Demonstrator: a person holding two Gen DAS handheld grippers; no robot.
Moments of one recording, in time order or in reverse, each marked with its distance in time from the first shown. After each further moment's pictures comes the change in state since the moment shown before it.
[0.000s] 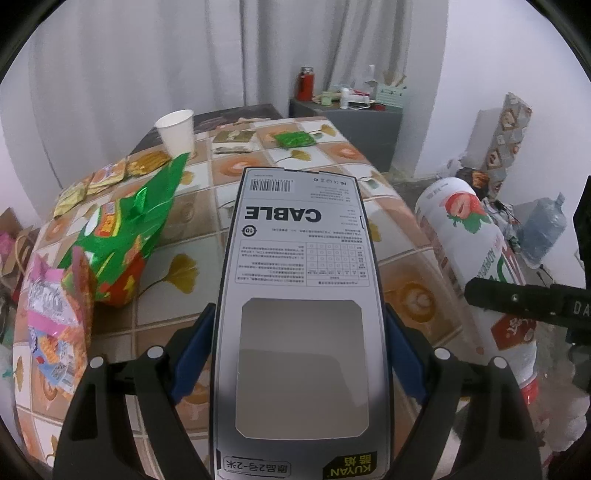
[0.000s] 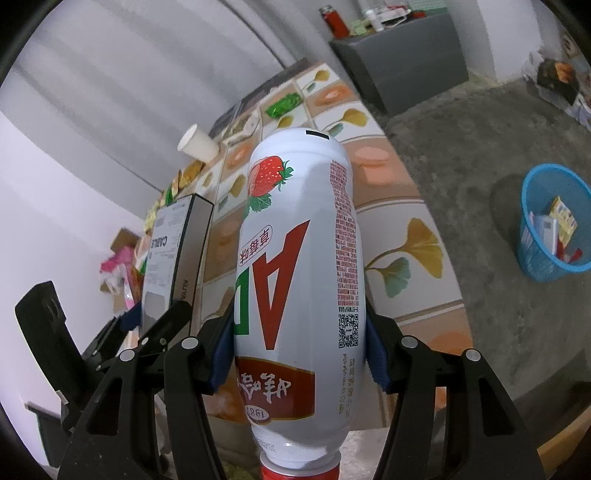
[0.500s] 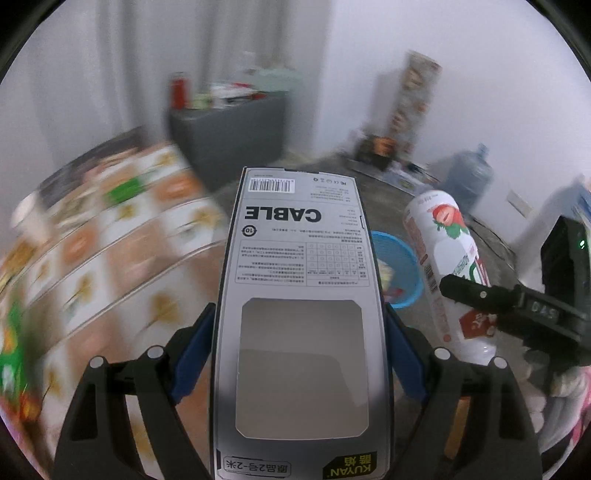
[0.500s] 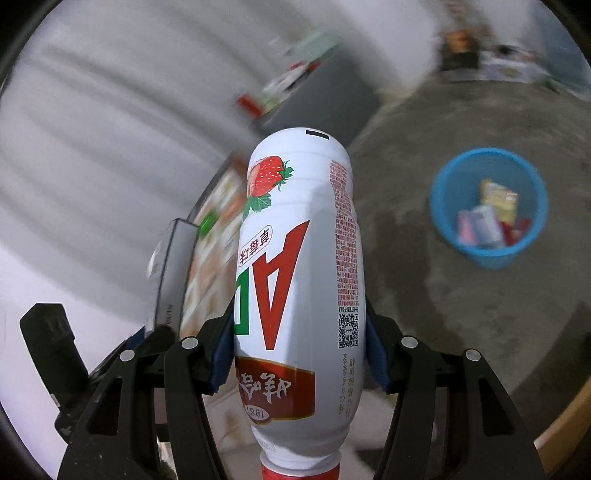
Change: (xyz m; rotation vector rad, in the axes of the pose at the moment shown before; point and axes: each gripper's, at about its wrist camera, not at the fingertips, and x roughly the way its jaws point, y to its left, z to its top) left arm 0.037 -0.176 0.083 0.263 0.081 -0.318; right arm -0.109 -0.171 0.009 0.396 -0.307 -0.047
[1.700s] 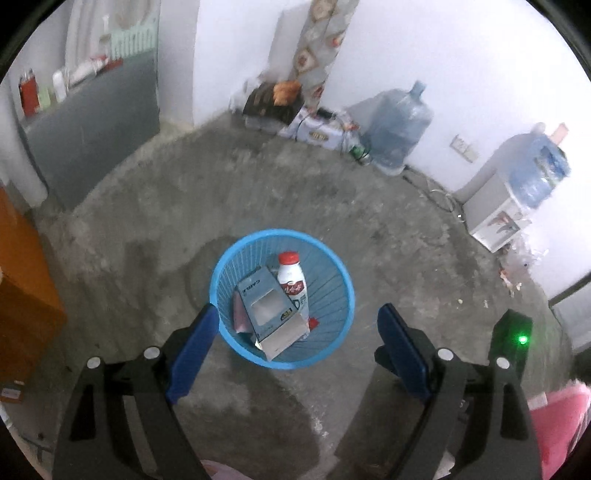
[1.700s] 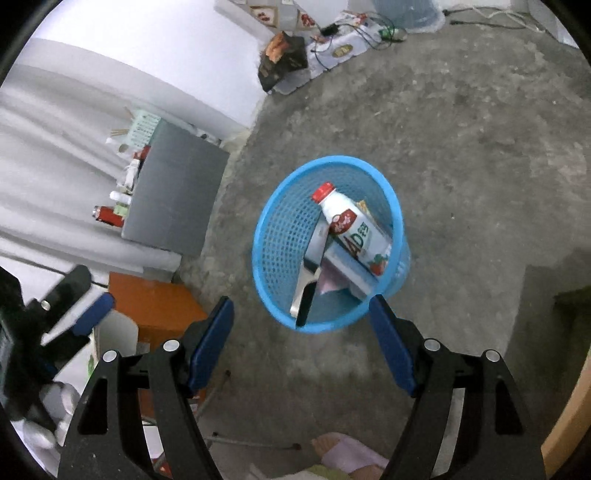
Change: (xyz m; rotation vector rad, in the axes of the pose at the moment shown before) left arm 0.214 -0.138 0.106 0.175 0.154 -0.287; right arm 0.032 -0.172 0.041 0.344 -0.171 -0.237
